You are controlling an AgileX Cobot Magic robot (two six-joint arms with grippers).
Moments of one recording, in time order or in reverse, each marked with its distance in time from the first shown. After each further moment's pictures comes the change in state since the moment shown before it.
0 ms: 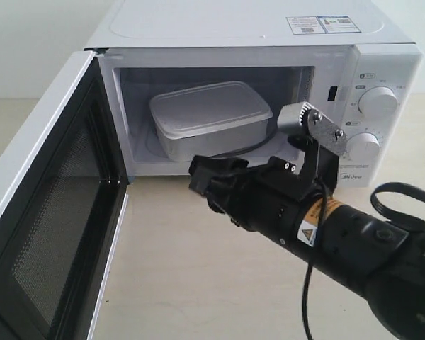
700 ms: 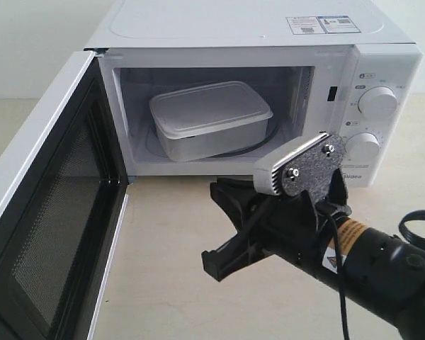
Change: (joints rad) left arm 0.000 0.000 0.000 0.000 0.000 0.000; right arm 0.000 -0.045 0.102 -0.059 -0.025 -0.619
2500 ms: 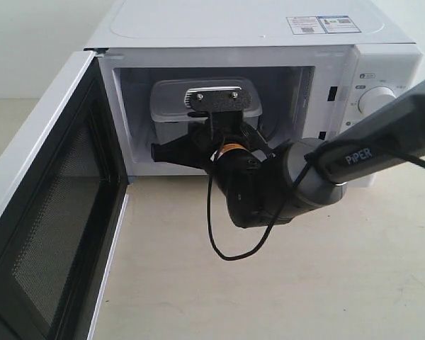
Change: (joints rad) left arm 0.000 0.000 0.000 0.000 0.000 0.000; right arm -0.089 0.565 -0.718 0.443 0.153 -0.185
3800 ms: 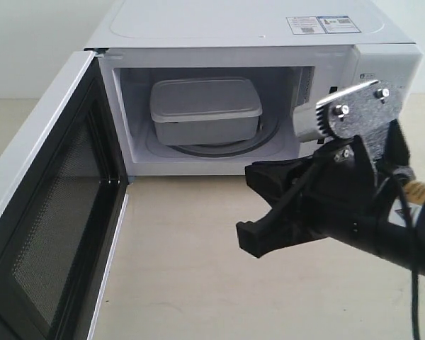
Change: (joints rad) left arm 0.000 0.000 0.000 0.000 0.000 0.000; right arm 0.089 -0.966 0.648 -0.160 0.434 -0.044
